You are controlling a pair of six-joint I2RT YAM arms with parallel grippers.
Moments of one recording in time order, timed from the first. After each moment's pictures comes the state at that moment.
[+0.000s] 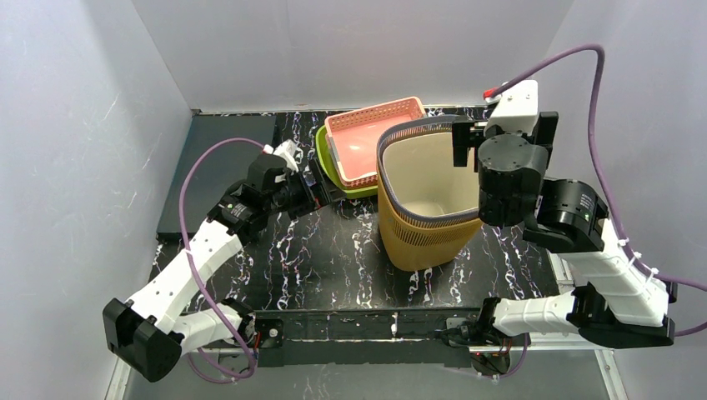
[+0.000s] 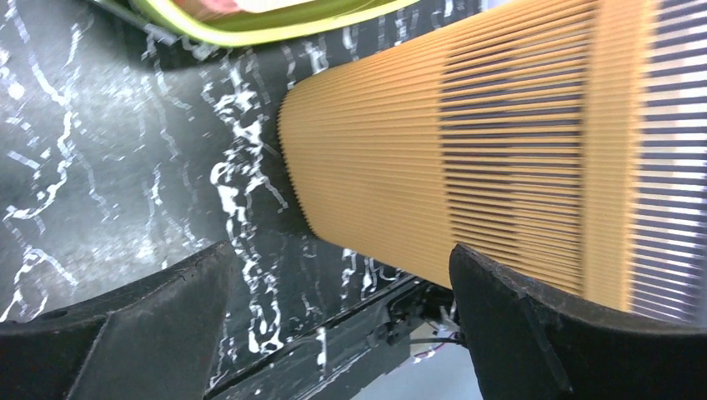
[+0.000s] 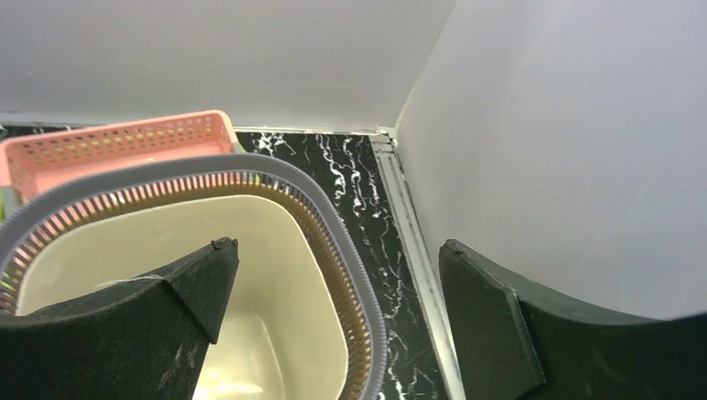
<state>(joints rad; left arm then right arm) -0.54 1.08 0.98 -0.50 0.19 -0.83 1.16 1.16 1.84 -0.93 1.32 0.03</state>
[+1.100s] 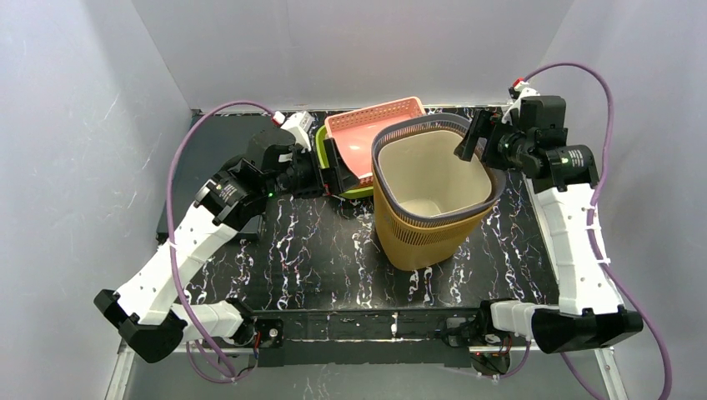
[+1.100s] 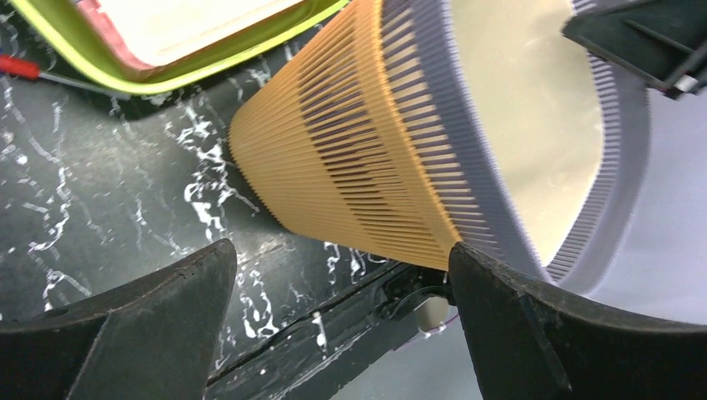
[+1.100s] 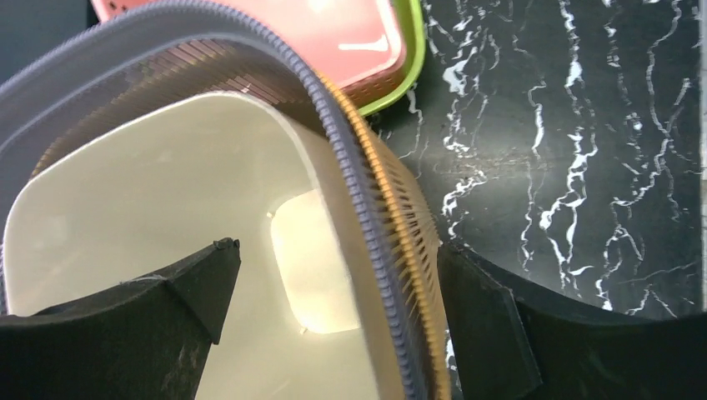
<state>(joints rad) -0.70 1.19 1.45 -0.76 0.10 -0.70 0.15 1.25 1.61 -1.03 -0.11 0.31</state>
